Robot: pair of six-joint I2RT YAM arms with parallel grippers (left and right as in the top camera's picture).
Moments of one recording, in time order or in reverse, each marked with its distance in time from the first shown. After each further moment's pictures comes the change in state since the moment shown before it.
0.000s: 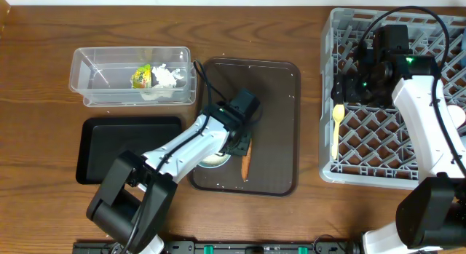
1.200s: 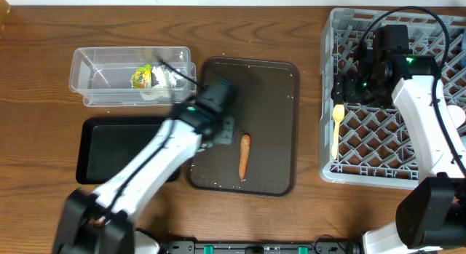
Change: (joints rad) left arm 0.119 -0.235 0.013 -0.069 -0.022 -0.014; right arm 0.000 0.000 0.000 -0.003 0.000 0.000
